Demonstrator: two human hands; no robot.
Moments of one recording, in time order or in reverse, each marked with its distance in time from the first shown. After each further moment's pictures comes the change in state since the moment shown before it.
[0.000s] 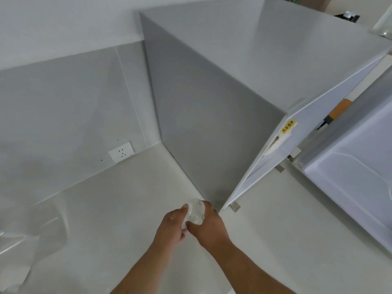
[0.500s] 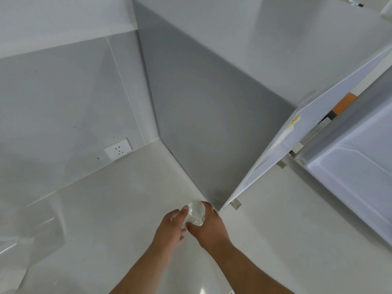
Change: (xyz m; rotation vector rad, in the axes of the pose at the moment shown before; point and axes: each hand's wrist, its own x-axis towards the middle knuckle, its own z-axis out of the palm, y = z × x) left_hand 0.014 -0.017 -0.003 -0.017 -0.062 -0.040; right_hand 0.008 0.016 0.012 -0.025 0.028 0.003
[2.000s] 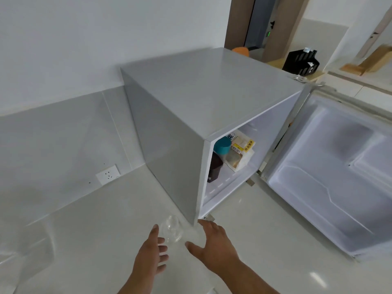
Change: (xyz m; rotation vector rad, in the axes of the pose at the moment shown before) left_hand -0.081 0.002 0.026 -0.054 0.161 -0.052; right_hand -0.069 0.022 -0.112 -0.277 0.005 -0.199
